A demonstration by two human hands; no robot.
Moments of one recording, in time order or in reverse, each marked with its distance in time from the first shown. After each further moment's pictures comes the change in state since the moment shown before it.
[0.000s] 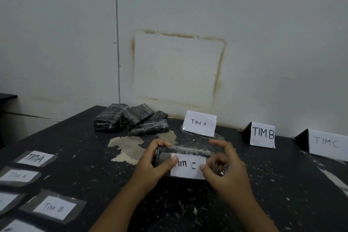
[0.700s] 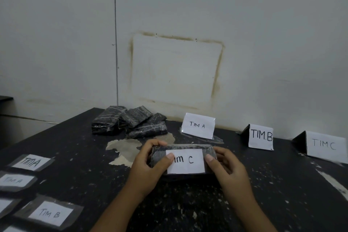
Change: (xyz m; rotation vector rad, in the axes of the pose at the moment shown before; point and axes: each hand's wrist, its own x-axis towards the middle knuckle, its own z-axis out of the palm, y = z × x) left_hand 0.000 0.007 -0.002 -0.028 0.099 0.025; right_hand 0.003 0.002 0.001 0.282 0.062 0.188
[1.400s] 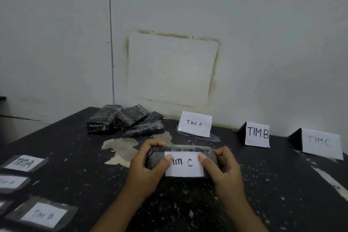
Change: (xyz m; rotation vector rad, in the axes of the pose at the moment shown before) left_hand -0.001 -0.003 0.008 0.031 0.051 0.171; right_hand -0.002 0.004 0.010 0.067 0.087 -0.013
